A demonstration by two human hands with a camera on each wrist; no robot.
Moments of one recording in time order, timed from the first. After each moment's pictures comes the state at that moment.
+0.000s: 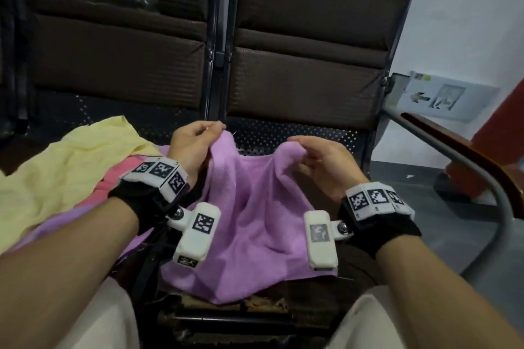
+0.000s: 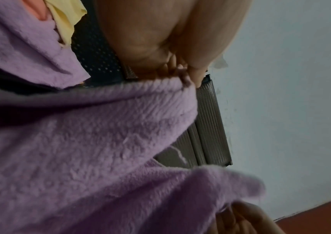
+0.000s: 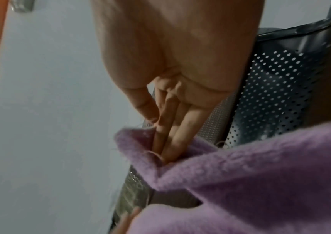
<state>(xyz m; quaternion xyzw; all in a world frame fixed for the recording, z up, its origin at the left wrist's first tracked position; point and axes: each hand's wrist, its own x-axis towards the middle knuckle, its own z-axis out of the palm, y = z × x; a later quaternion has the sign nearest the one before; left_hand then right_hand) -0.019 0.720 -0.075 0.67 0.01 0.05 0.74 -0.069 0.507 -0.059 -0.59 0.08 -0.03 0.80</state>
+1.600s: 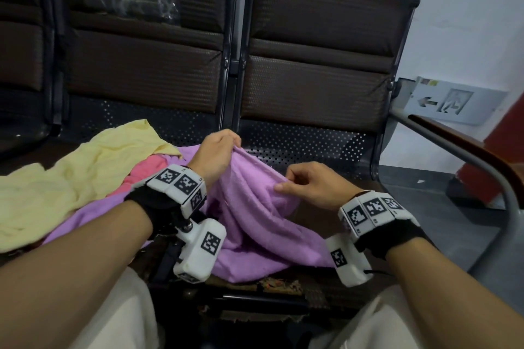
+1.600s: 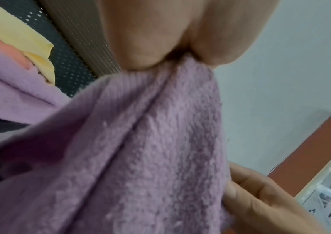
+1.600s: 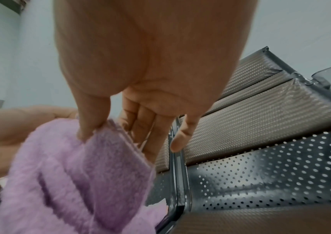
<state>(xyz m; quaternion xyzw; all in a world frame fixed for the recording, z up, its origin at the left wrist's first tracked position) -0.058 0.730 -0.073 0.77 -0.11 0.09 0.62 -0.098 0.520 -0.081 -0.93 -0.19 0.01 0.31</state>
